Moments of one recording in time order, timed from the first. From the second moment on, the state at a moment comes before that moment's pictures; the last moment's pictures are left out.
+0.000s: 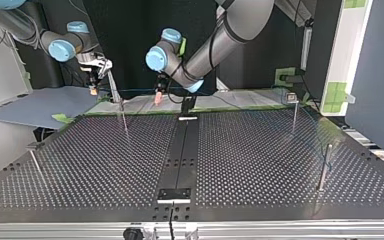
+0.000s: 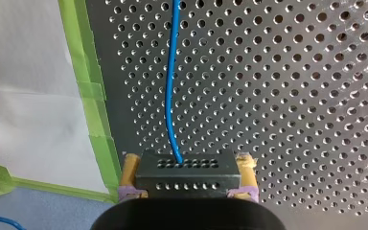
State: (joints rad) left arm -0.75 -2.56 -1.29 -2.78 -1.92 -1.86; right arm 1.63 -0.75 1.81 -0.75 1.31 1.57
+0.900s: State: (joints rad) left arm -0.77 -2.56 -1.28 -2.66 -1.90 -1.96; right arm 1.62 -0.75 1.80 -0.74 1.31 1.56
